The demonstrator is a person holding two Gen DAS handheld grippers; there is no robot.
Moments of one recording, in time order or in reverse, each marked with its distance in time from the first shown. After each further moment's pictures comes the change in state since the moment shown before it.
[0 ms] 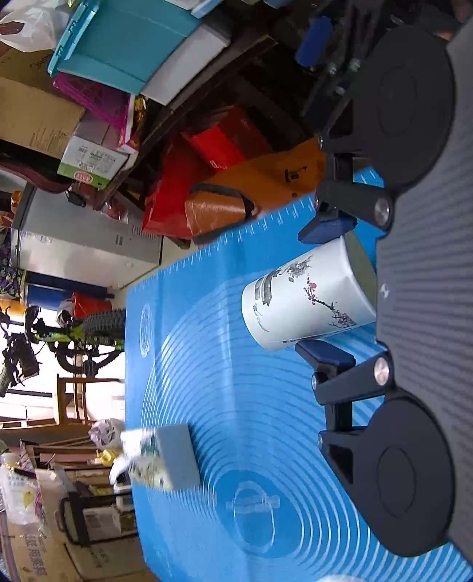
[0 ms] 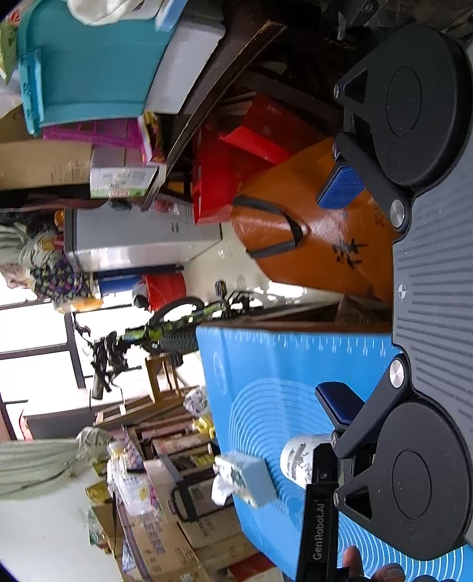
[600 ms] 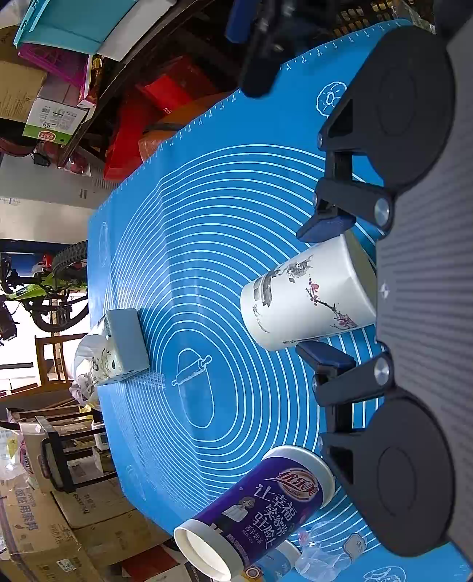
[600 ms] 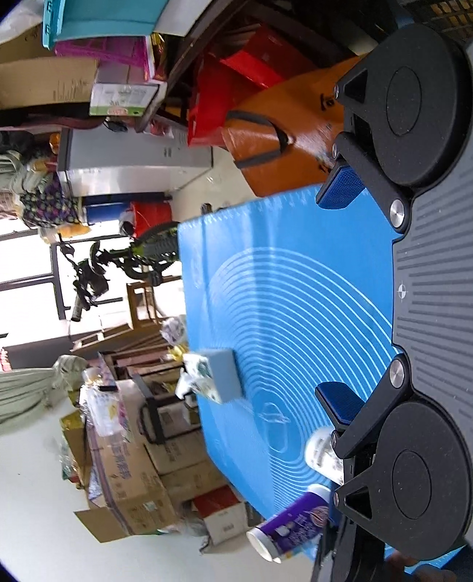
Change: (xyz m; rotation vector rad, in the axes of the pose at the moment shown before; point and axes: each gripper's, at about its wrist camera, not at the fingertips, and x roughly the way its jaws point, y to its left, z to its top) left arm -0.045 0.081 -0.039 0.058 0.104 0.139; right arm -0.022 0.107 -0.017 -0.084 0.075 0.182
